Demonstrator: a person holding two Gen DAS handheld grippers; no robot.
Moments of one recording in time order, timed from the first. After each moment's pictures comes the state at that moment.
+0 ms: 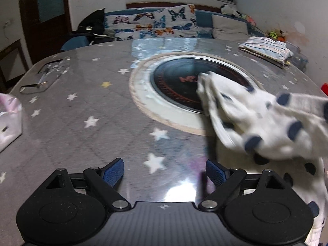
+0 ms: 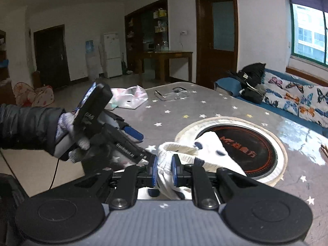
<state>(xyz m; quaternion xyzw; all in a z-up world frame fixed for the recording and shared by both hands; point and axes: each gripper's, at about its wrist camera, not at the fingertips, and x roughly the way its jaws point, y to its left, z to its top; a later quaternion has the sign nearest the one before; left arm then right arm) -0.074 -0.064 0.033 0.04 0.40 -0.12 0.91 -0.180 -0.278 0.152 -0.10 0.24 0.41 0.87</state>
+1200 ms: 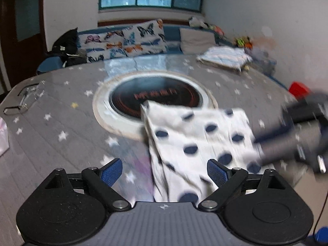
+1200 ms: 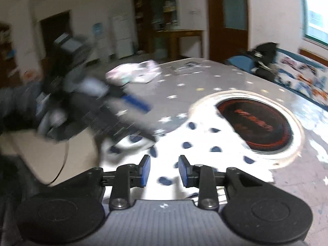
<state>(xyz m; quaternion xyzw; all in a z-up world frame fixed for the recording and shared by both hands) -0.138 -0.103 0.061 0.05 0.36 -0.21 0.91 -0.165 -0.281 0.119 -0.10 0.31 0.42 0.85</state>
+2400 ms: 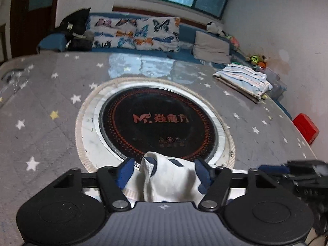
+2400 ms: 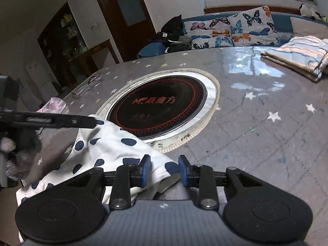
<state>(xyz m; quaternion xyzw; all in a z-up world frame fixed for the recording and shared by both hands) -0.015 -0.122 0.057 -0.06 0.39 -0.20 0.90 -0.084 -0.367 0.073 0.08 0.38 0.22 0.90</state>
